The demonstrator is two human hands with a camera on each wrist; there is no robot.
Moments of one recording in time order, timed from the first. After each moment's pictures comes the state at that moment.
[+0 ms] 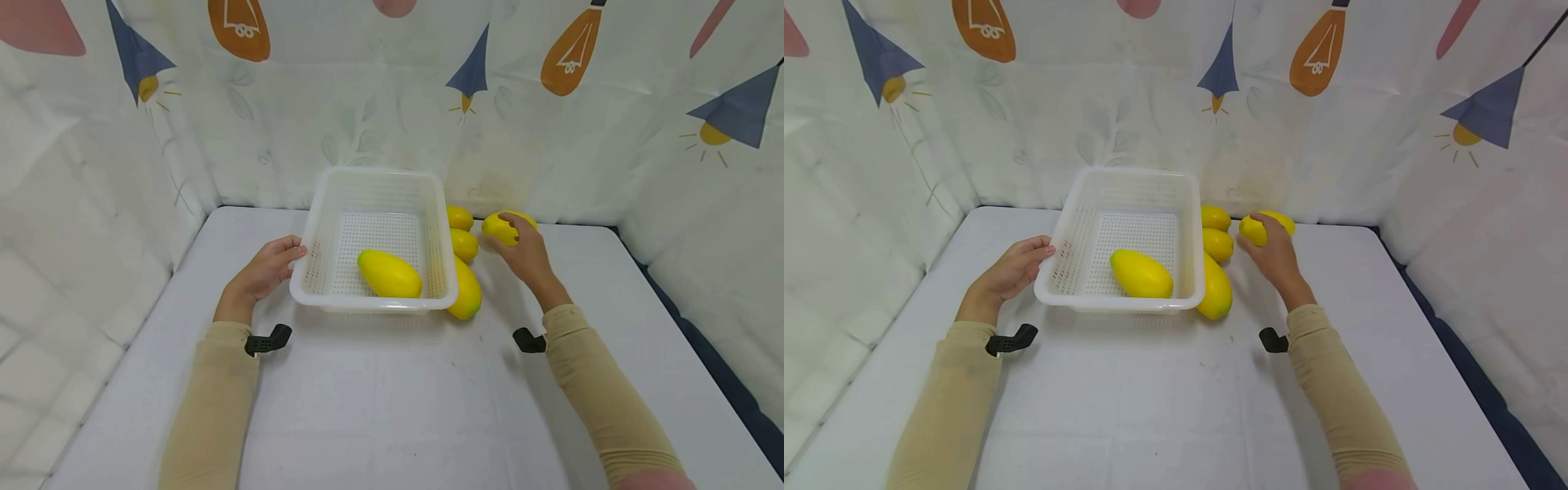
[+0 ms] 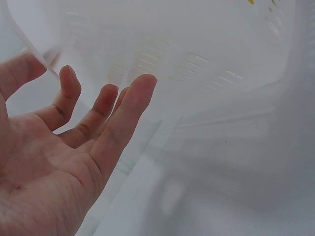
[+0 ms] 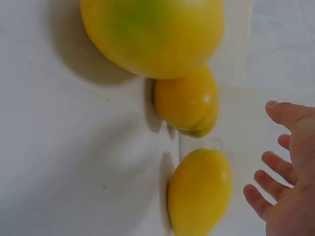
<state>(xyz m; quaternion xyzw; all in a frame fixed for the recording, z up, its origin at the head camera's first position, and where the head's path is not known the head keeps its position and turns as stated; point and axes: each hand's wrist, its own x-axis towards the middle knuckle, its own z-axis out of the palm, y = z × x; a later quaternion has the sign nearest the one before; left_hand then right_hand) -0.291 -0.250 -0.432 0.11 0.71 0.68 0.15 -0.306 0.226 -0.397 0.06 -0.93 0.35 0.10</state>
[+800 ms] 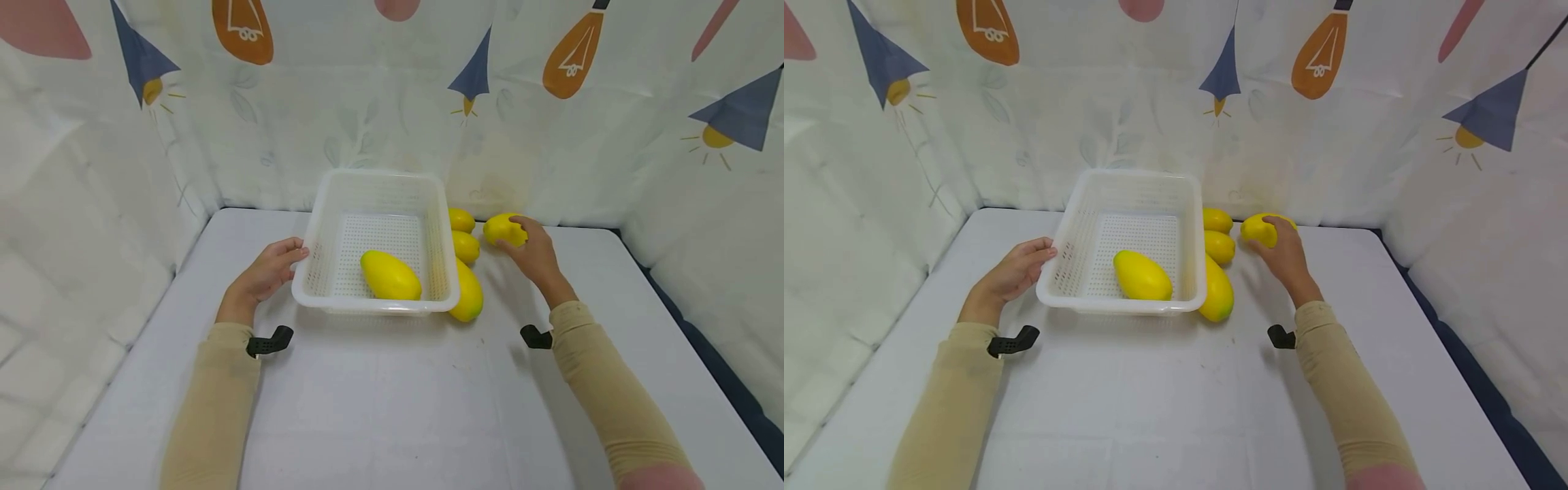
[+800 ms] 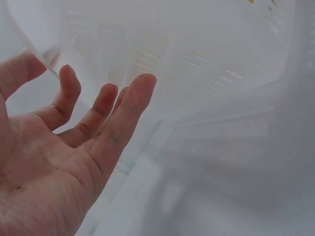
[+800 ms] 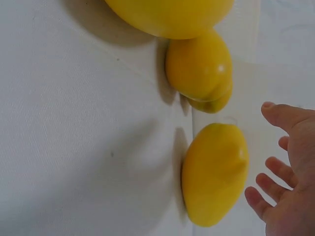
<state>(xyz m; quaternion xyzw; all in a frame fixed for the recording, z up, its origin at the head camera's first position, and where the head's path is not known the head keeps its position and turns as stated) -0.290 -0.251 -0.432 0.11 0.71 0.68 0.15 -0.315 0.247 -0.404 0.04 -0.94 0.32 0.09</state>
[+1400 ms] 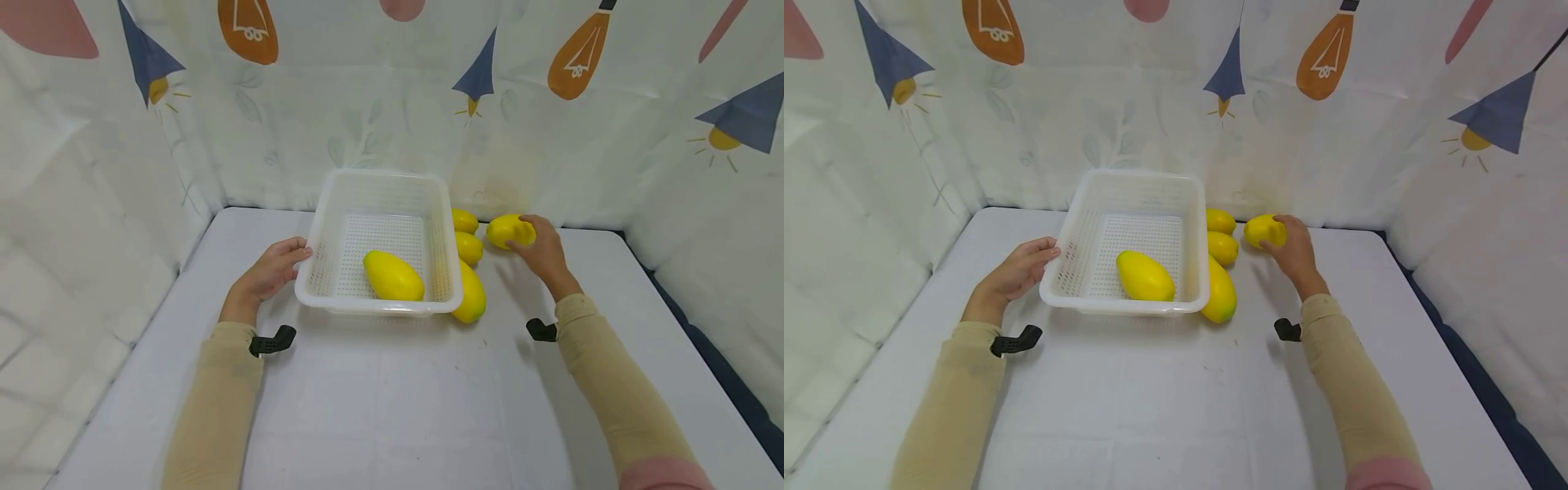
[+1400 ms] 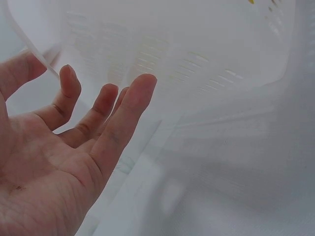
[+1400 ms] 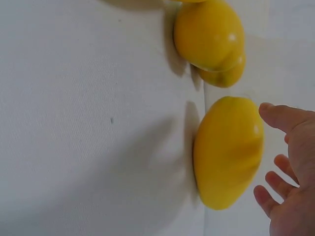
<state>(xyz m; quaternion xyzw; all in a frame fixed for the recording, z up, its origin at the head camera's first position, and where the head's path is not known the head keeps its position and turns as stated) -0.289 -0.251 -0.434 0.11 0.69 0.70 0.15 -0.330 0.262 -0.409 0.05 -0.95 0.30 0.10</state>
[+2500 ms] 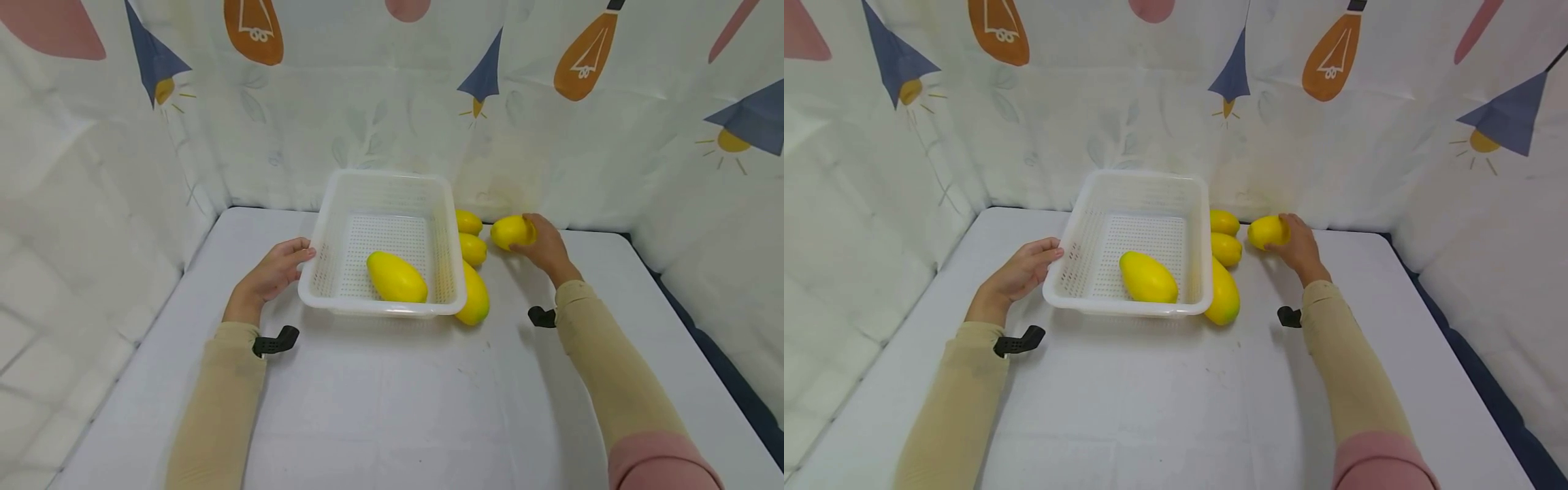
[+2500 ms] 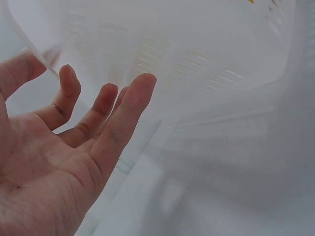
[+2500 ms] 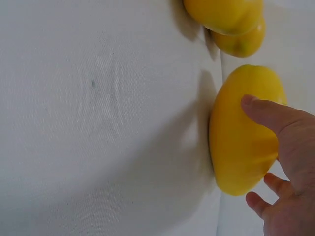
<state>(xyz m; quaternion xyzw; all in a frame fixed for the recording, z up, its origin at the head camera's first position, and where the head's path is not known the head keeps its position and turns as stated) -0.290 -0.252 -0.435 0.11 0.69 0.70 0.15 -0.363 0.277 -0.417 0.03 -0.96 0.27 0.00</state>
